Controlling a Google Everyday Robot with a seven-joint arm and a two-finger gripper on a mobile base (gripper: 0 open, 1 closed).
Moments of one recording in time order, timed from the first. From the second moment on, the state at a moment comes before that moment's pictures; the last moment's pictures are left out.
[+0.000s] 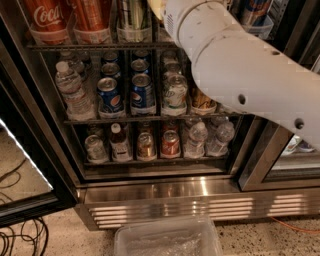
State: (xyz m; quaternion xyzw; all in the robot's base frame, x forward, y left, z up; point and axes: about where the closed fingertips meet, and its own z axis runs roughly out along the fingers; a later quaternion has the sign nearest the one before) arm 0.618 -0.029 1.135 -0.14 0.59 0.06 0.79
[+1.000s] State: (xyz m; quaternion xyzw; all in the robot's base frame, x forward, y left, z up) arm 0.612 -0.025 1.137 -0.18 0.63 0.18 0.73
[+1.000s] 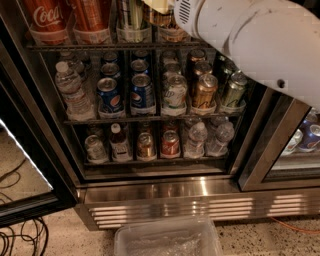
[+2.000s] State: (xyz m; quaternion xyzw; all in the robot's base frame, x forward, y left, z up) arm 0.605 -0.011 1.136 -0.19 0.64 0.20 0.72
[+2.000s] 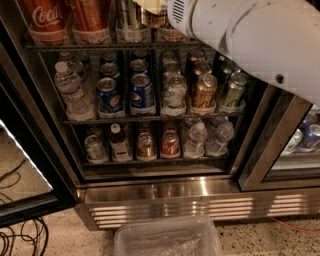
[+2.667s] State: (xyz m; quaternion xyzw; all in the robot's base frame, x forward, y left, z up) arm 0.601 -0.008 1.136 -0.19 0.65 0.21 0.71
